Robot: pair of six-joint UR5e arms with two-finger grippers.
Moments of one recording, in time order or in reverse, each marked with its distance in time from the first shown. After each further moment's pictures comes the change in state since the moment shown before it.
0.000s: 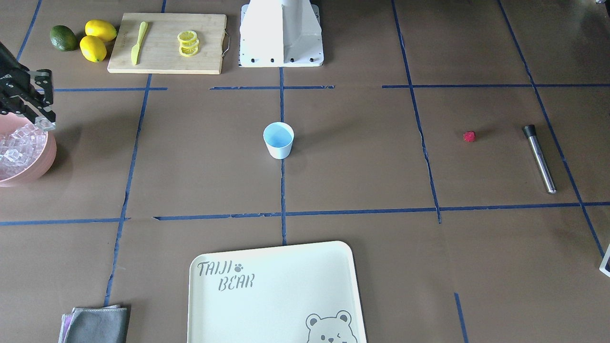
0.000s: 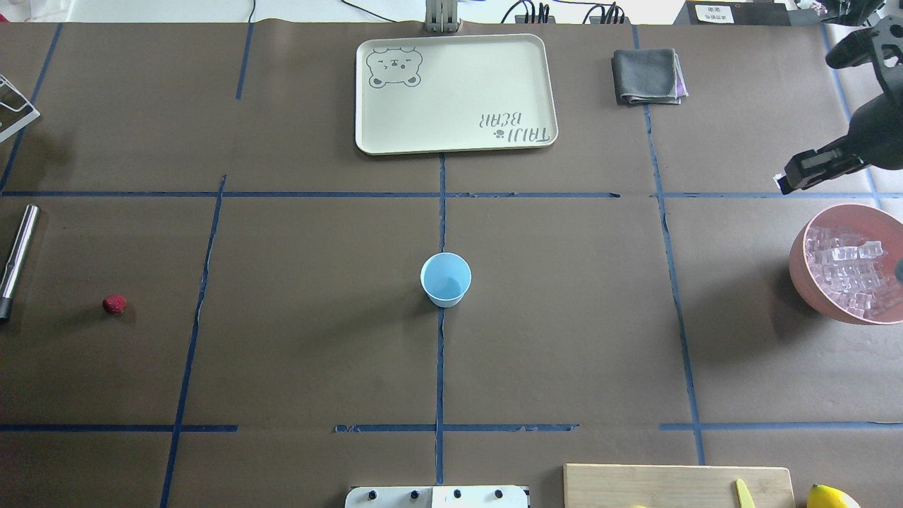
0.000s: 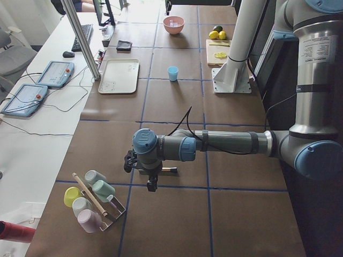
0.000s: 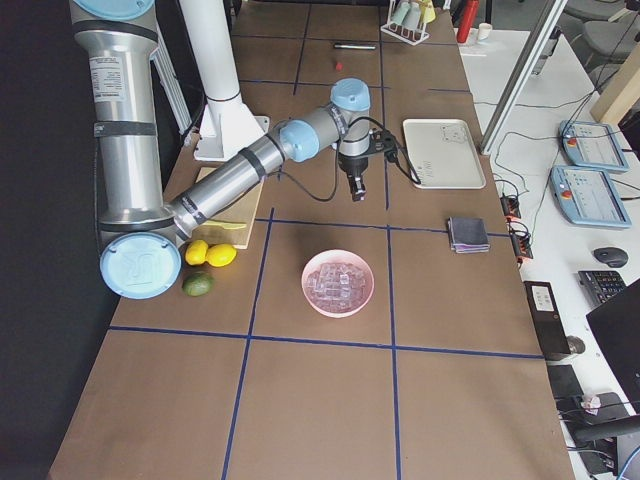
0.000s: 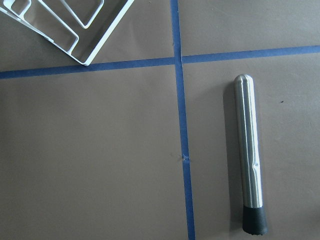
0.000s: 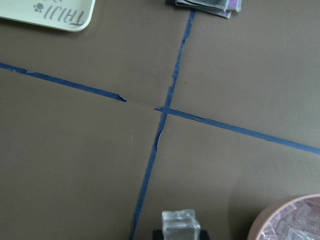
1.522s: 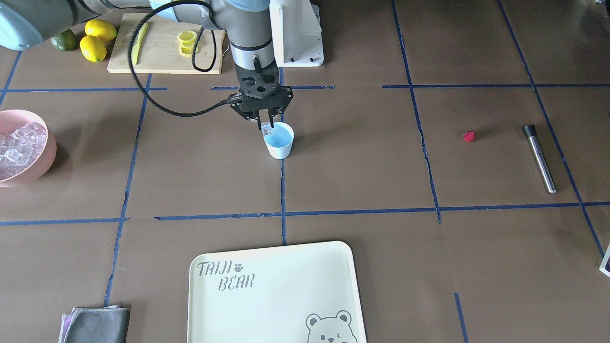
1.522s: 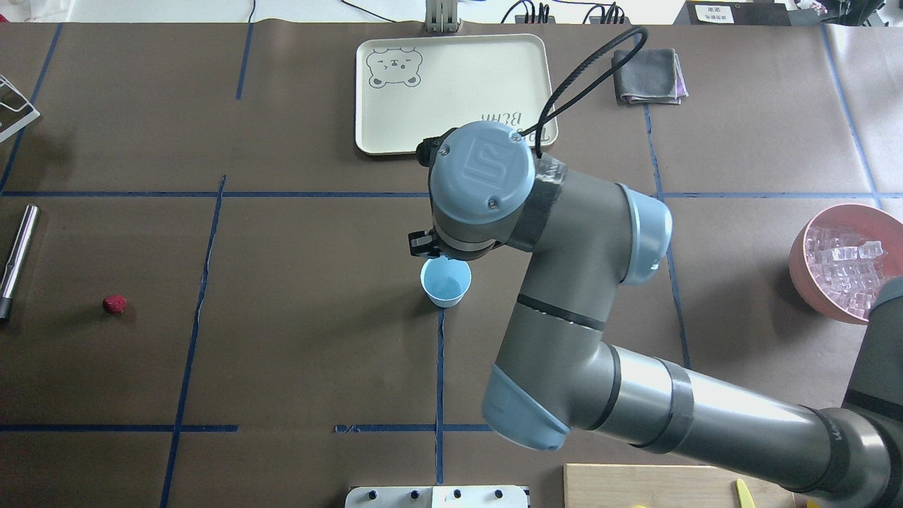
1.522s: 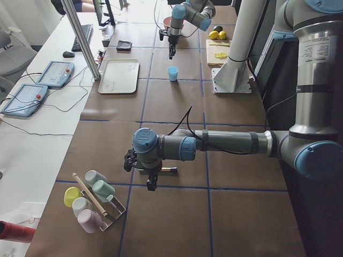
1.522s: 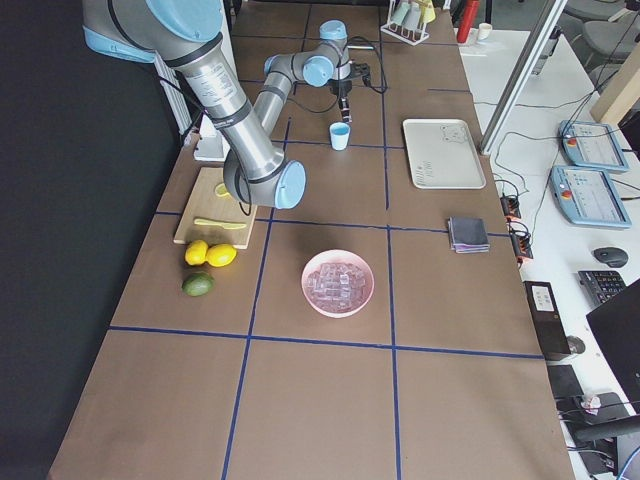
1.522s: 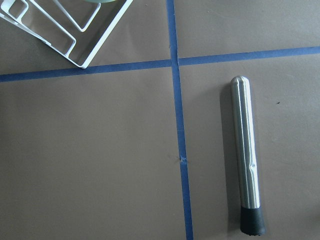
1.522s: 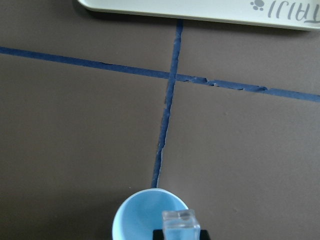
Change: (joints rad) left arm 0.001 0.000 -0.005 -0.003 -0.001 0.002; right arm -0.599 0.632 -0.421 -0.021 -0.462 0.628
